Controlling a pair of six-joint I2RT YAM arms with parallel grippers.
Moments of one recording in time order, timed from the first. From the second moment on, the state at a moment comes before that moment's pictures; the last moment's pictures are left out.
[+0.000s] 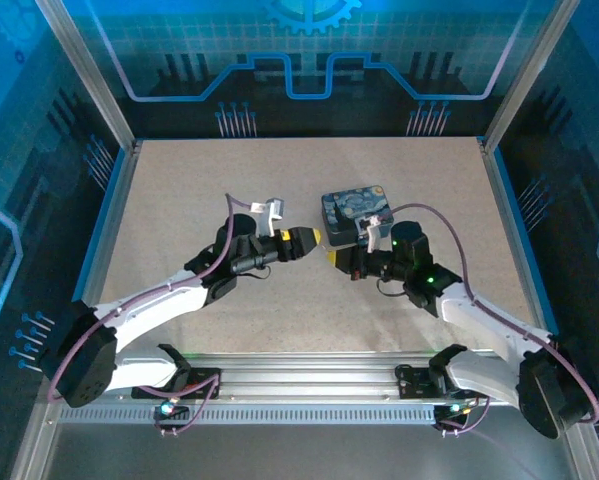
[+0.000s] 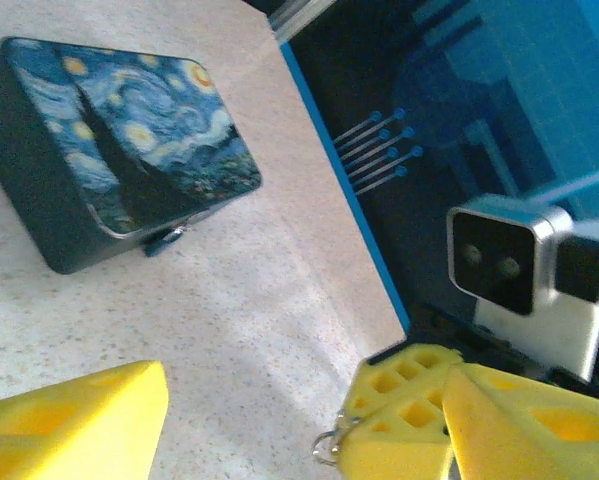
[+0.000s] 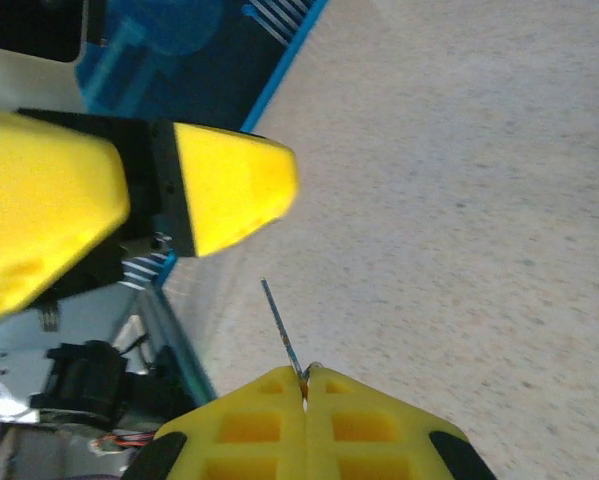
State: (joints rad) left arm -0.63 1.26 0.71 0.25 0.29 -0.84; right arm 0.51 1.06 0.57 0.06 -0.56 0.58
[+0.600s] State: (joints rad) left arm -0.59 1.72 1.09 -0.06 0.26 -0.80; right arm 0.50 0.91 0.61 -0.34 -0.26 0.43
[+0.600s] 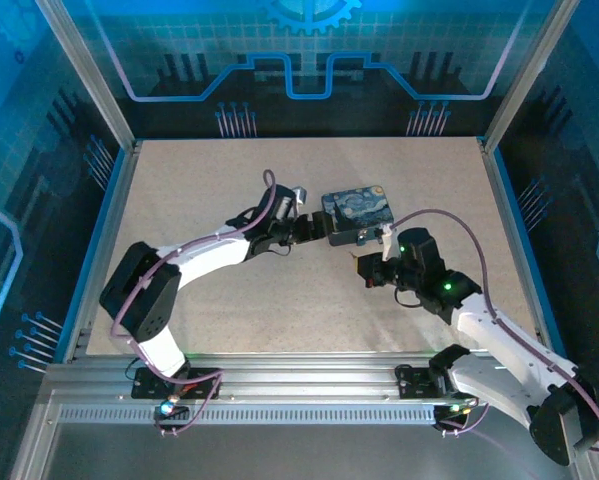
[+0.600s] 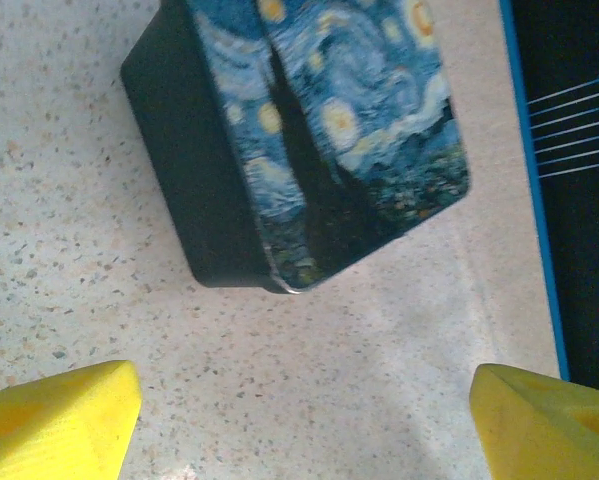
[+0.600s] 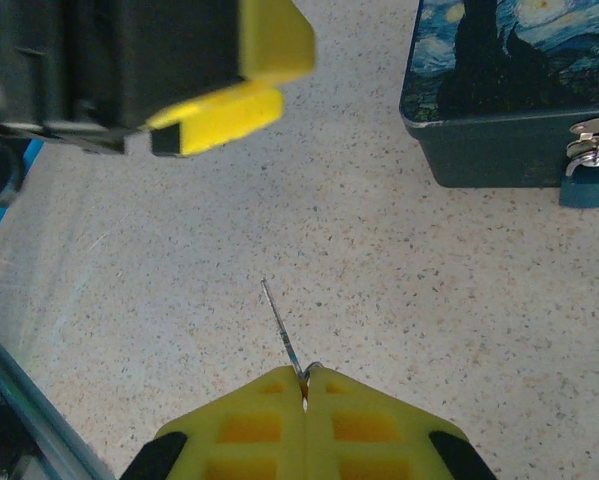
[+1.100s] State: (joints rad) left arm -0.59 1.94 1.21 0.01 0.32 -0.85; right arm 0.50 0.90 0.60 -0.34 -0.26 0.43
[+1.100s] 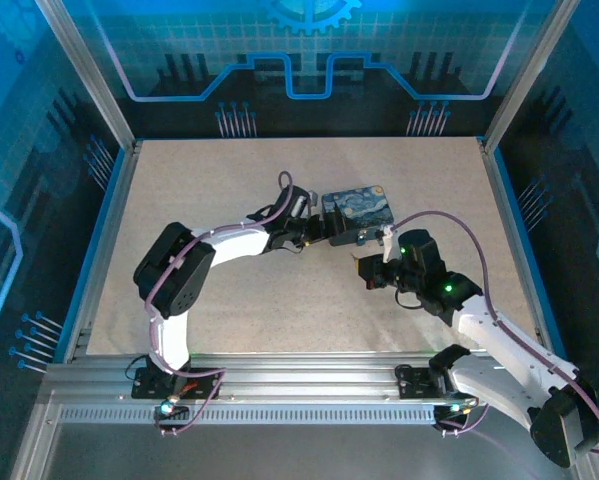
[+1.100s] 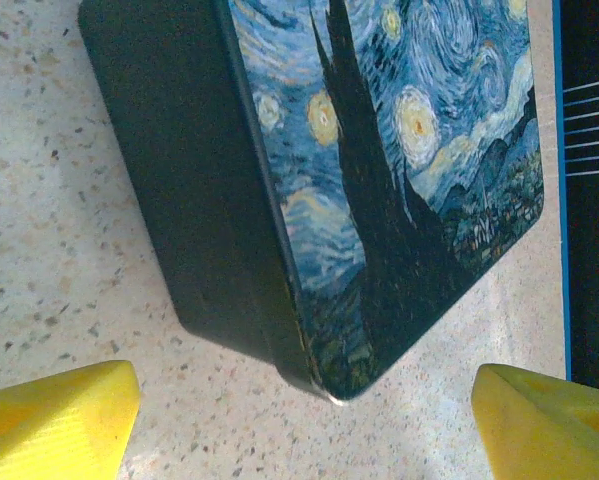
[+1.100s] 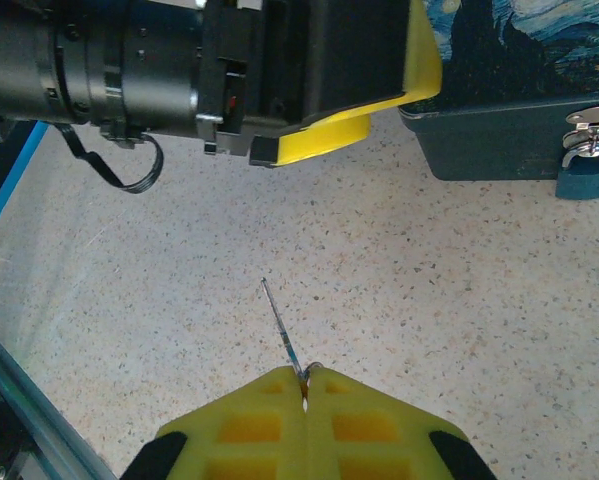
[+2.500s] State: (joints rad) left arm -0.48 1.81 0.96 0.07 0.34 -0.85; right arm 0.47 0.90 0.60 -0.38 -0.26 0.43
